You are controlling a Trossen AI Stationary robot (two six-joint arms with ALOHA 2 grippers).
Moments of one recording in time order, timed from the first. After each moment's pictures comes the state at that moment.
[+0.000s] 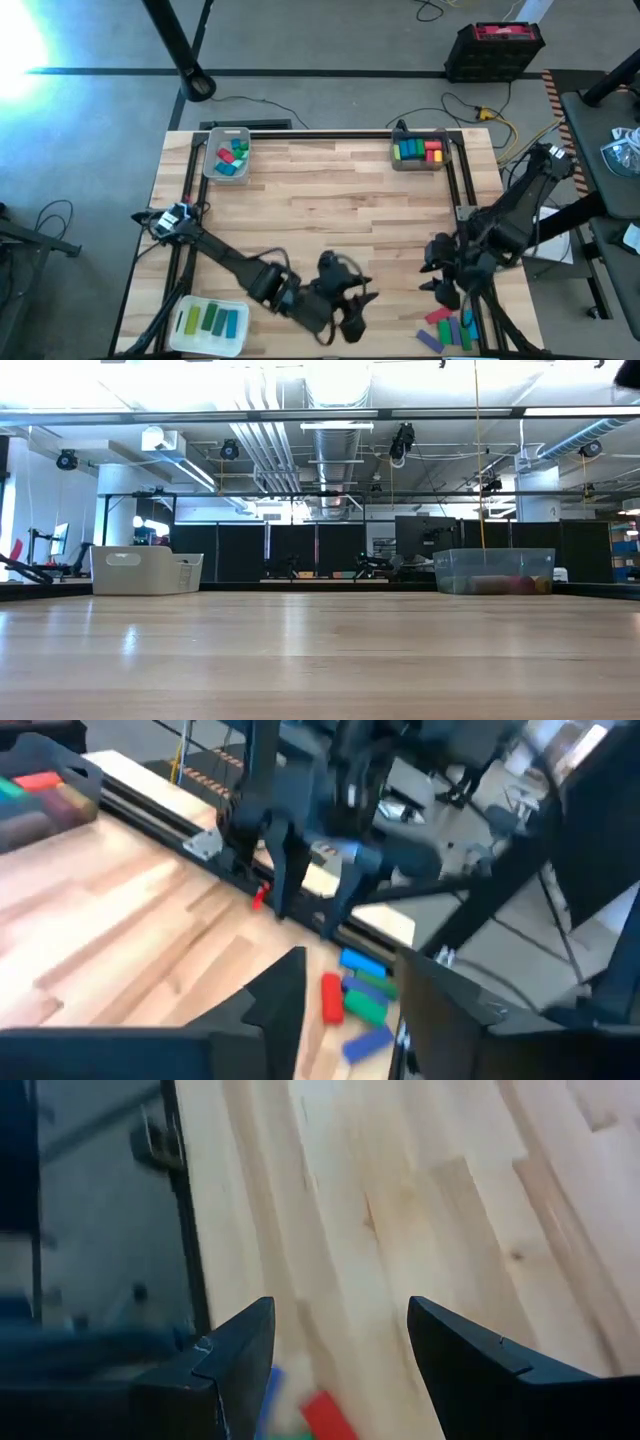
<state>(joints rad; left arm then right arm) -0.54 2.03 1.98 -0.34 -0.69 -0.73 0.82 1.11 0.97 -0.86 0.23 1.07</state>
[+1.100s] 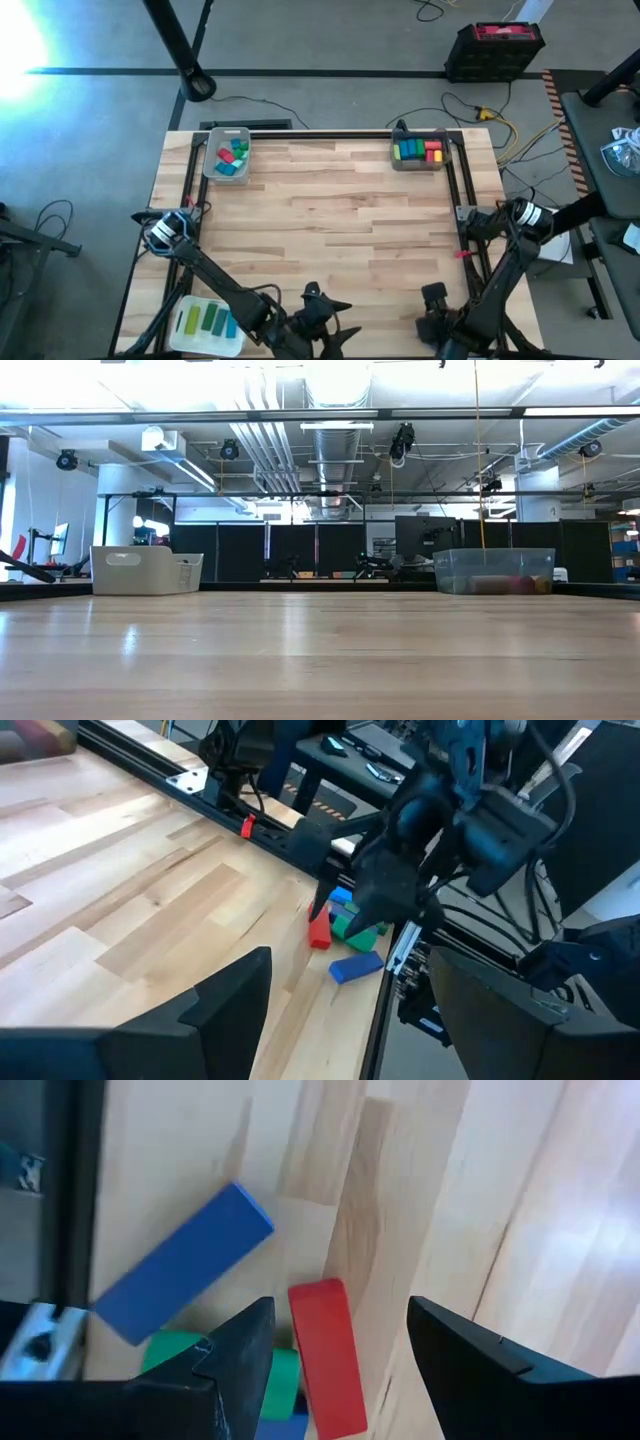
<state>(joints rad) -0.70 2.05 1.68 -0.08 -0.83 -0.82 1.06 1.81 1.24 -0.98 0.12 0.83</state>
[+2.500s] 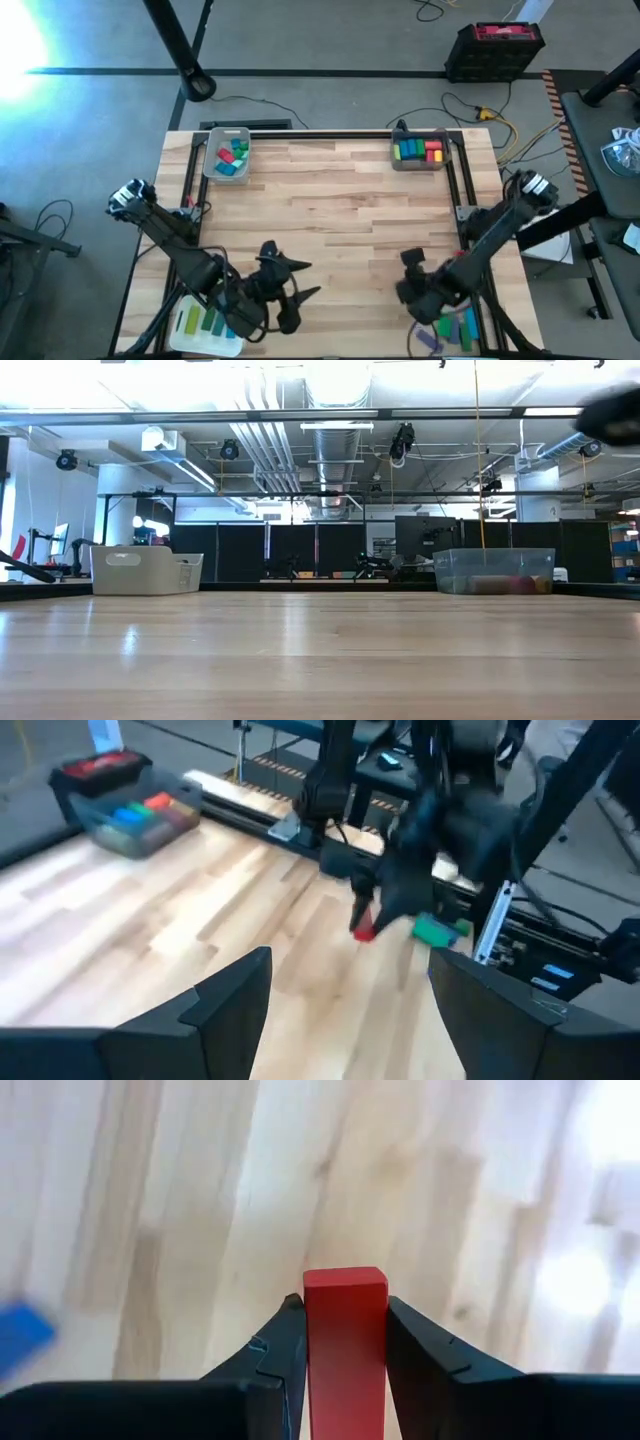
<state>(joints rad) -0.71 1.66 1.57 -0.52 -0.89 -0.76 0.80 1.61 1.04 -0.89 0.24 0.52</state>
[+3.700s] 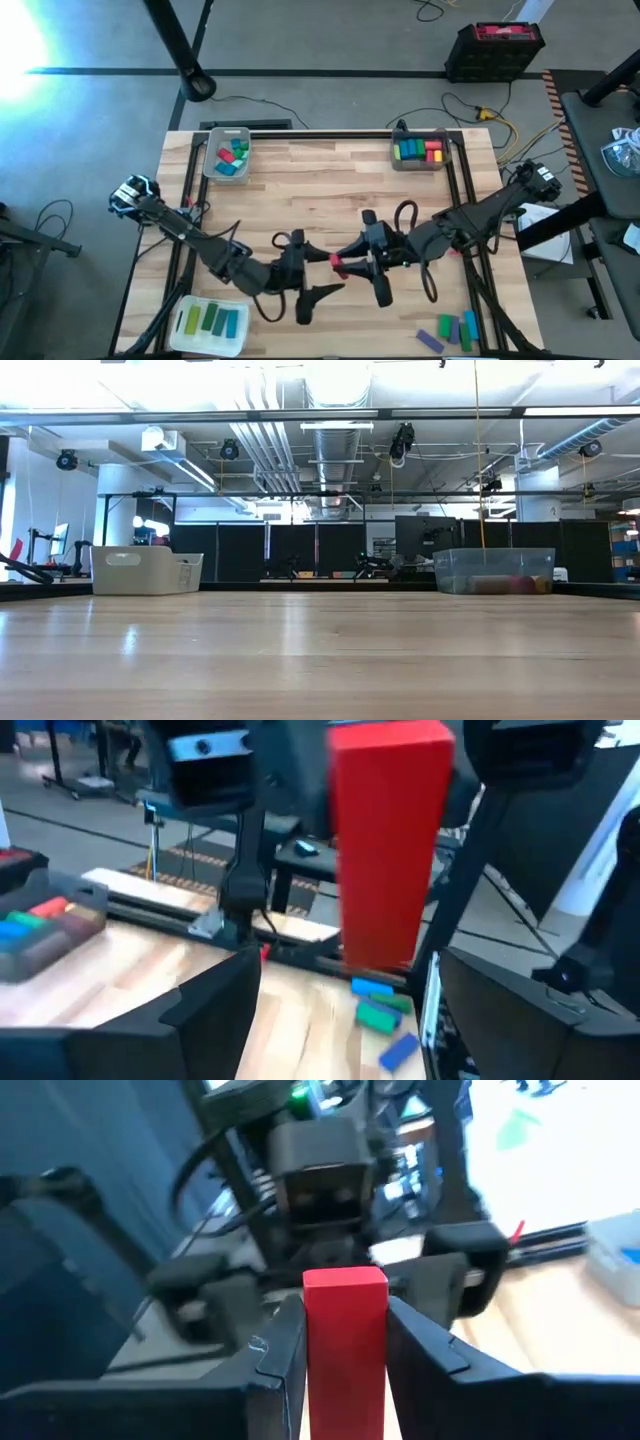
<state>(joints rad) -0.57 1.61 1.28 0.24 -0.67 -0.32 0.48 1.50 1.47 -0.18 0.30 0.39</state>
